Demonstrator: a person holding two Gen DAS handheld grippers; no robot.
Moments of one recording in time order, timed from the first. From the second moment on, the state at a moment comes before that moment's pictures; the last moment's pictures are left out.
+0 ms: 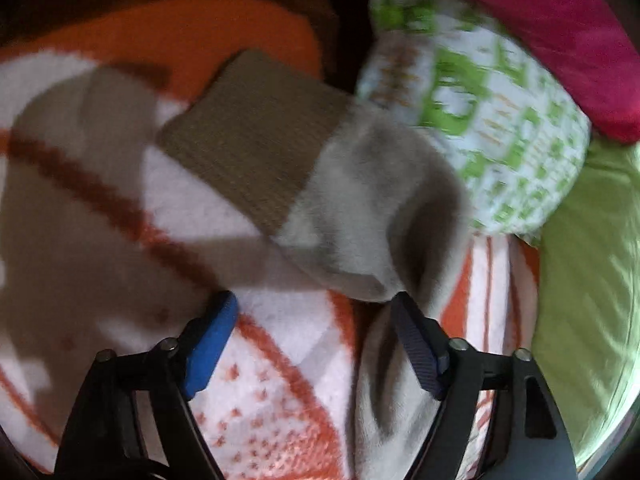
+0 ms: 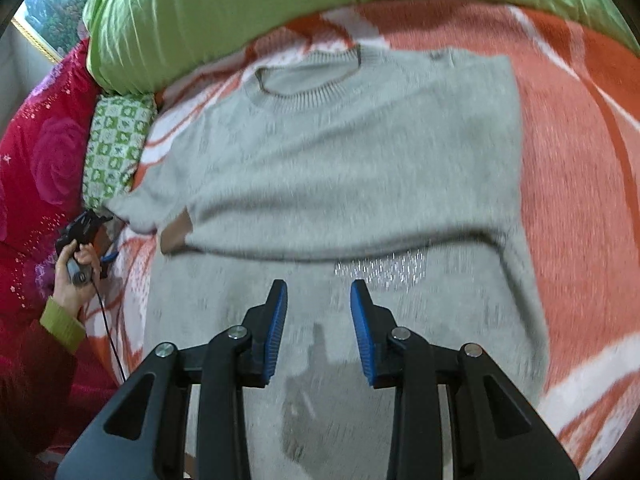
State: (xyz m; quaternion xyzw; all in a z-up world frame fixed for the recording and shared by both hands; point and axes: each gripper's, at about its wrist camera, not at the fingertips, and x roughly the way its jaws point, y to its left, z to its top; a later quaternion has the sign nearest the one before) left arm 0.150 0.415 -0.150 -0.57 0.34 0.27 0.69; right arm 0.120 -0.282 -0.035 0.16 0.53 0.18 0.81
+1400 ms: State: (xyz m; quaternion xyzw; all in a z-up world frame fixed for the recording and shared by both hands) left arm 0.160 0.026 -0.074 -0.06 0.46 -0.19 0.86; right arm 0.119 -0.319 -0.048 0.27 0.50 0.12 0.81
